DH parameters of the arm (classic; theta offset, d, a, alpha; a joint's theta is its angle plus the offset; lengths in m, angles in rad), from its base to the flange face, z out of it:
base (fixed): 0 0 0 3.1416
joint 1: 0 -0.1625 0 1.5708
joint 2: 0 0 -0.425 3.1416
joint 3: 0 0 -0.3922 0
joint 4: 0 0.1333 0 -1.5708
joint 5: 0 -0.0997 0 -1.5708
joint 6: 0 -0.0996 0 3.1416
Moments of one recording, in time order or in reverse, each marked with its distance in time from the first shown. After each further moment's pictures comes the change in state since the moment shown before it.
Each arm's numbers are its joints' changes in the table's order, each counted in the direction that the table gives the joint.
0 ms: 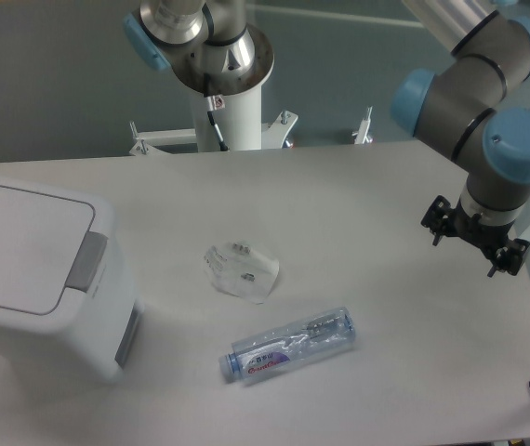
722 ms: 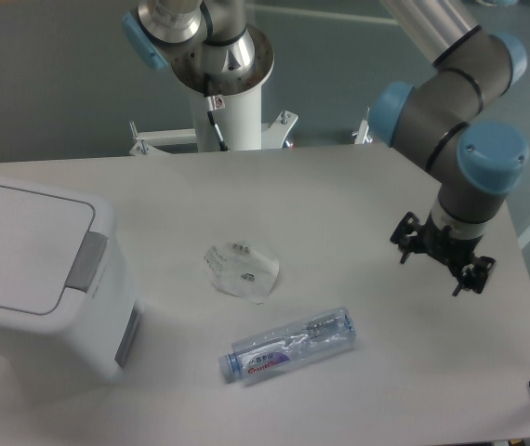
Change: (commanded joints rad) arm 0.066 -0.031 -0.115 0.140 0.224 0.260
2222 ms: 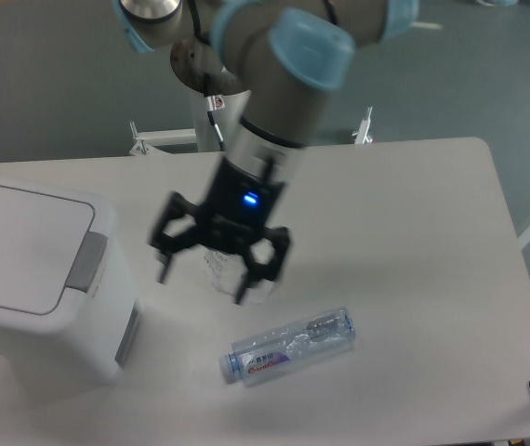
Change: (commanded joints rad) arm 0.333 -0.327 -0.093 0.054 0.427 0.832
